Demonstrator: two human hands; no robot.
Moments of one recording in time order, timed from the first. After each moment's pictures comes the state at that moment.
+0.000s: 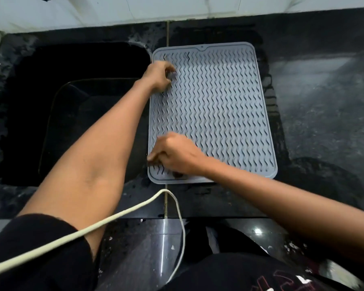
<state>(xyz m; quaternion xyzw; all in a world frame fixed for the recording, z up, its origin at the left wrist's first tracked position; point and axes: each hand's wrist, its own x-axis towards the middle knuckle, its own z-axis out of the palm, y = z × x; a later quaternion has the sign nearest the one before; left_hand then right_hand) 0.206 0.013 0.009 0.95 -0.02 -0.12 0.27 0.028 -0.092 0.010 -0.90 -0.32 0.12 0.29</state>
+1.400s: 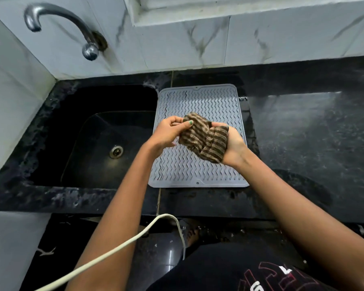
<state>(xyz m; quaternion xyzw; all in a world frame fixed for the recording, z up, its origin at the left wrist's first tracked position) 0.045 -0.038 0.081 0.80 0.09 -0.18 0.57 0.030 -0.210 0.057 -0.26 0.13 0.35 0.89</state>
